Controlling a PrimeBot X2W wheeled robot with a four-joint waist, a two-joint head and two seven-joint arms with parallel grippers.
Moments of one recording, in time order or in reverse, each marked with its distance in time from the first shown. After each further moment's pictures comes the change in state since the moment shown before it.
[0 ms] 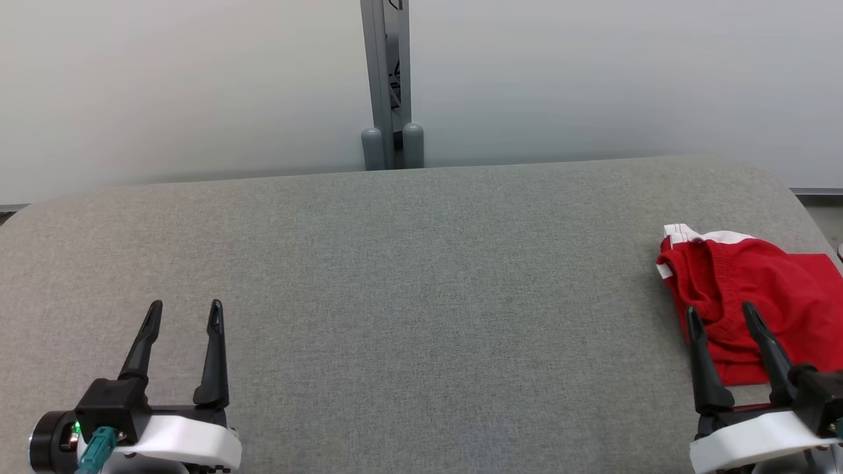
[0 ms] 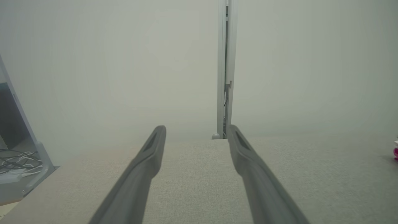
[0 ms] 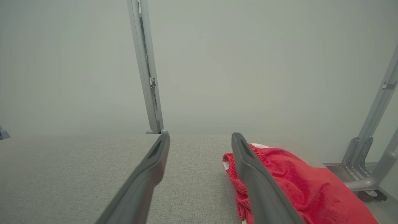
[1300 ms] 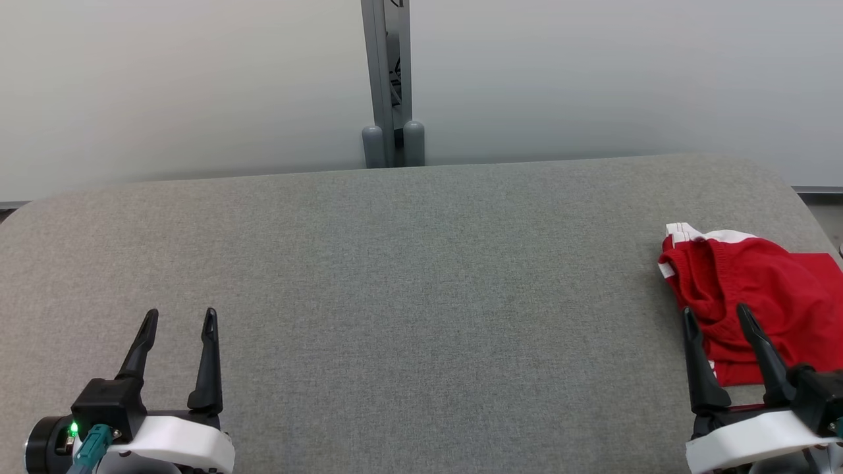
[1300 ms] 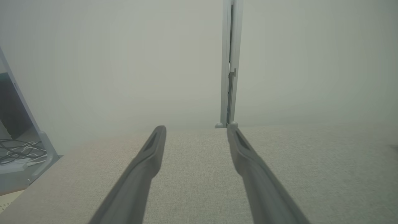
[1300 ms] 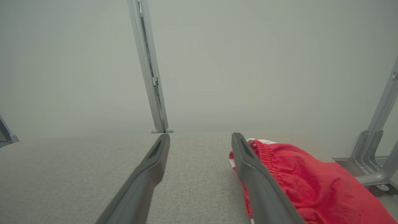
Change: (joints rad) left arm -0.002 0.035 -0.010 0.036 -0.036 0.002 0.018; right arm 0.013 0.002 0.013 0.004 0.048 0.000 0.010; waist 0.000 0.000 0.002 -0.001
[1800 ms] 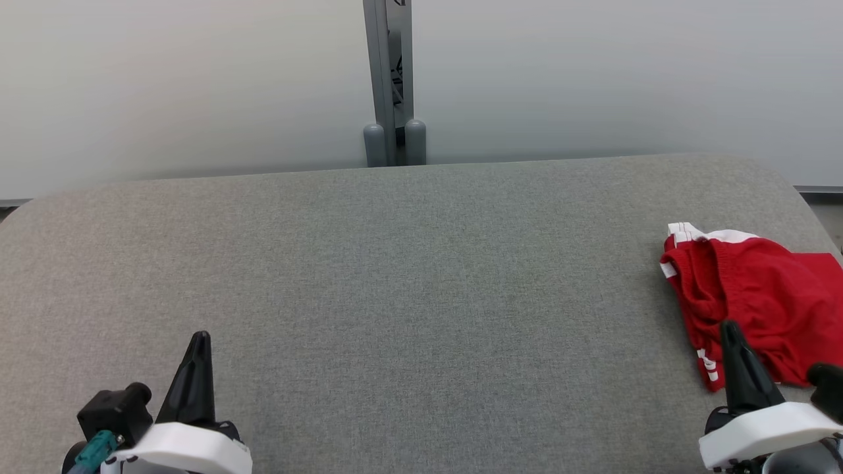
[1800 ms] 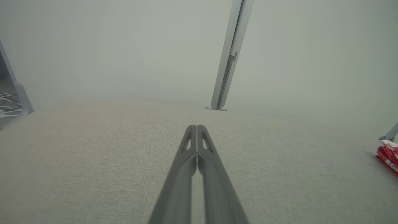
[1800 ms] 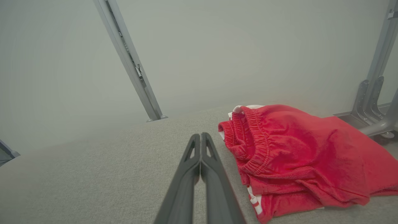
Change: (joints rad) left arm 0.009 -0.042 -0.023 0.077 -0.162 -0.025 -0.001; right arm -0.027 0.013 -0.058 0.100 0.146 0.000 0.077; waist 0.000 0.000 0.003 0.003
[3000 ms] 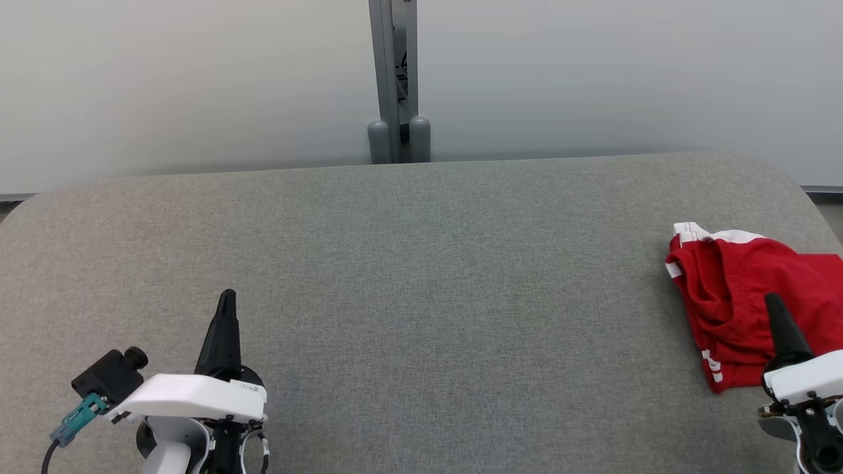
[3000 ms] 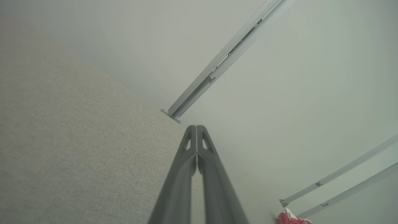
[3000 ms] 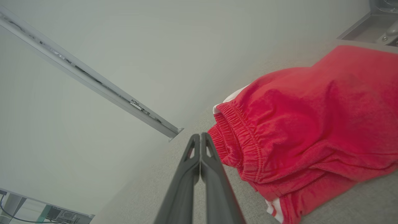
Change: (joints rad) left arm -0.174 -0.063 -0.055 0.150 -0.537 -0.105 -0.036; right arm -0.186 -0.031 -0.161 0.190 0.494 0.000 0.215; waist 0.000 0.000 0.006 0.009
